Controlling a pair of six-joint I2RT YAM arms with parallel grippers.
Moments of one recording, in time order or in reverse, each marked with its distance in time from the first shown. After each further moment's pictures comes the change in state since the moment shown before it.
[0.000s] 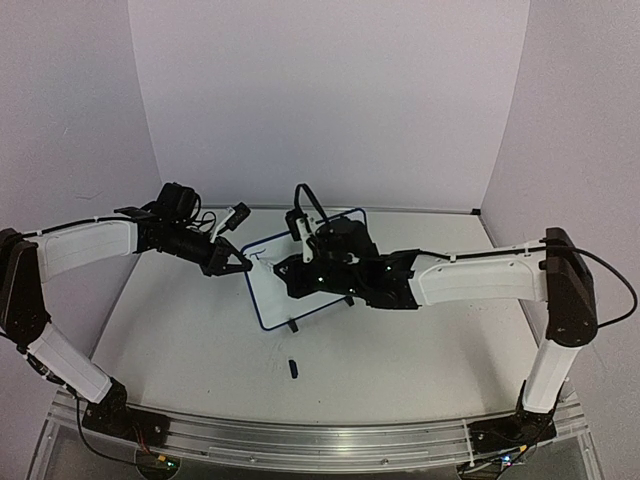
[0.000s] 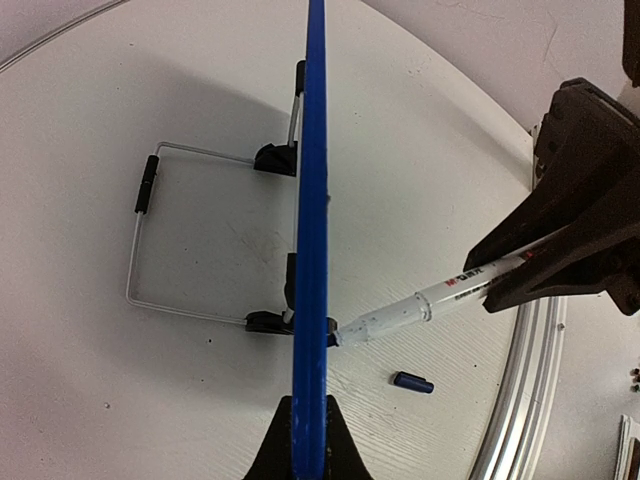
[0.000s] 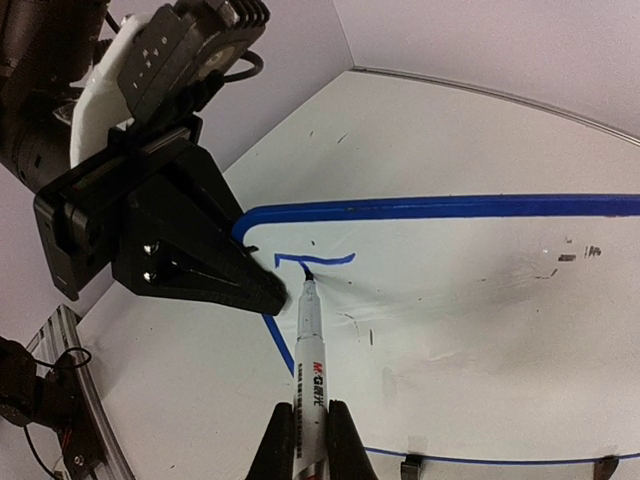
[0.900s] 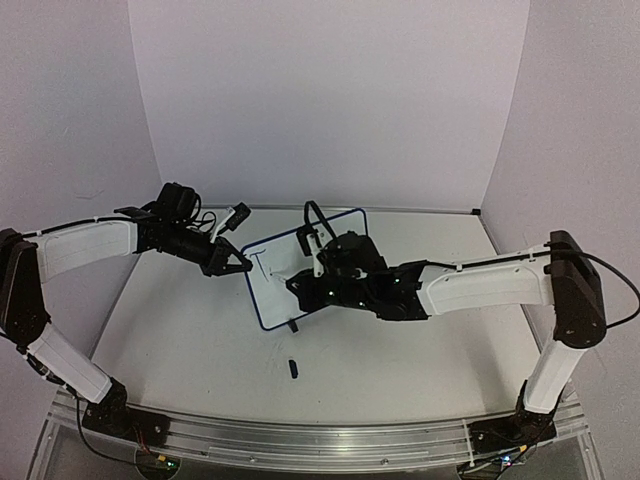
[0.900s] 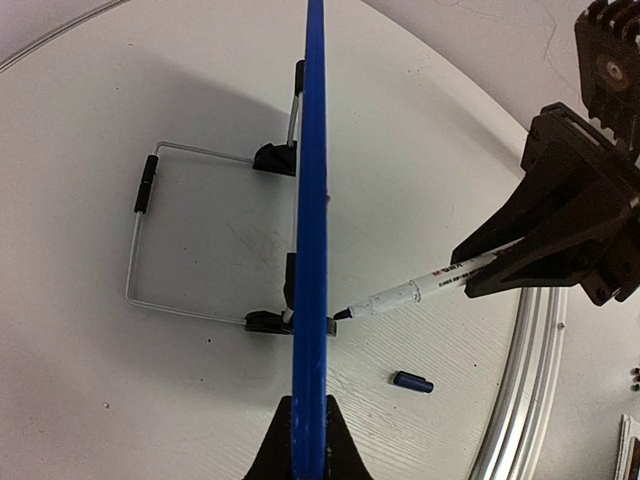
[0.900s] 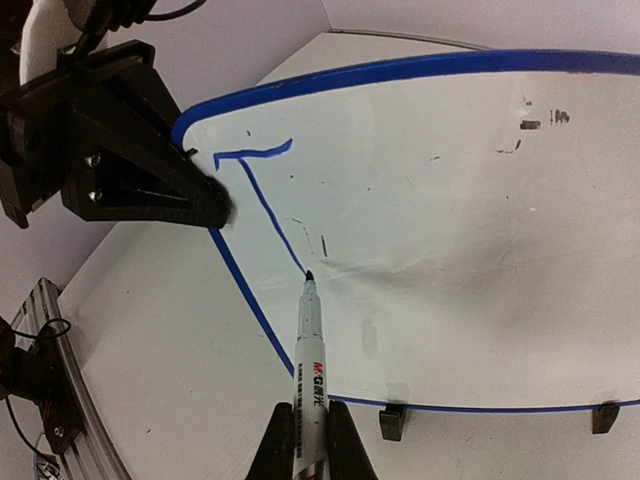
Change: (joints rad) left arm -0.001 -0.002 0.000 -0.002 -0.001 0.000; right arm 0.009 -0.046 -0.125 0.009 0.011 0.029
